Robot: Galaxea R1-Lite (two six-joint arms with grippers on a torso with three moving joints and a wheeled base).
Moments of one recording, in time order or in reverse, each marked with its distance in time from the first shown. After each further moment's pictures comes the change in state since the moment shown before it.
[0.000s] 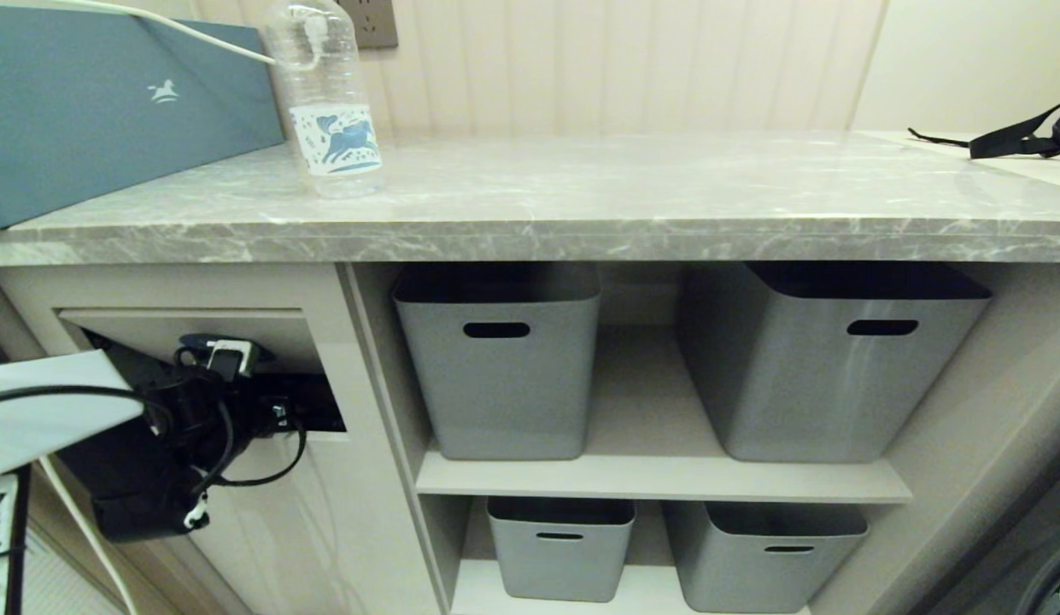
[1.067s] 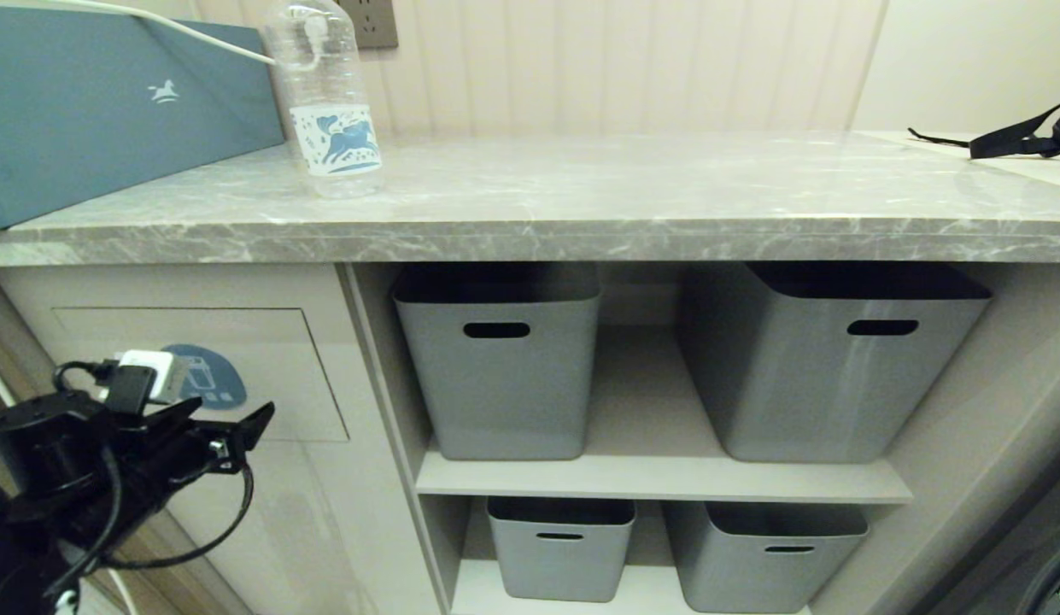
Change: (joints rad) left arm -0.026 -0.510 0.567 -0.064 -0.019 -0.011; right arm 0.000 0.000 0.000 0.000 0.000 0.000
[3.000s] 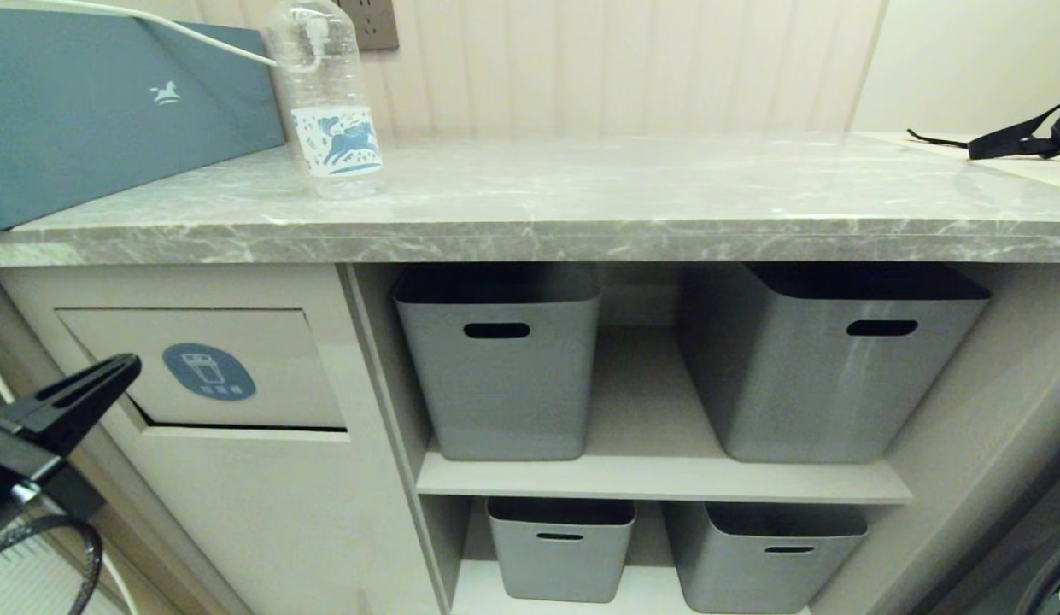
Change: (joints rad) left arm -0.027 -0.766 0.041 0.412 -0.256 0.067; right arm 0.000 0.000 0.000 0.000 0.000 0.000
